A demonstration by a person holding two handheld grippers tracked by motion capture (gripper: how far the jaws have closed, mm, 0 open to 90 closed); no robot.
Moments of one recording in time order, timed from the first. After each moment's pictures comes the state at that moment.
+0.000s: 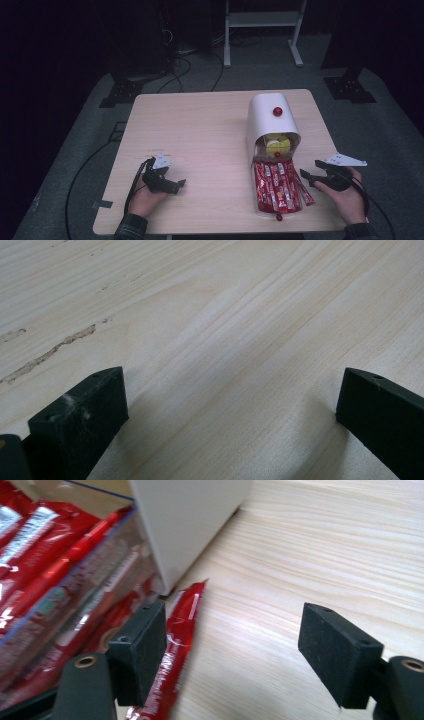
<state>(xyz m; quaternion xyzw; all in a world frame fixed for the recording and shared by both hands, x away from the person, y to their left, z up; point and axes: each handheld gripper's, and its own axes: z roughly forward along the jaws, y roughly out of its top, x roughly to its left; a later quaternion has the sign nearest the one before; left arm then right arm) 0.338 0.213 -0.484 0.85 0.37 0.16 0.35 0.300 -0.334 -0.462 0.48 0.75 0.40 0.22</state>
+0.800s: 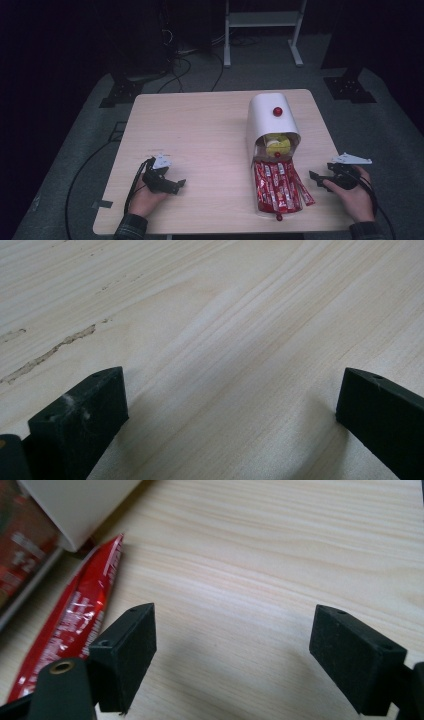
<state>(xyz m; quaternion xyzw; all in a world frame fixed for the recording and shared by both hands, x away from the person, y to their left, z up) 0.338 0.213 -0.484 0.85 0.37 0.16 0.35 0.310 -0.363 -0.479 0.52 0.75 0.35 0.21</state>
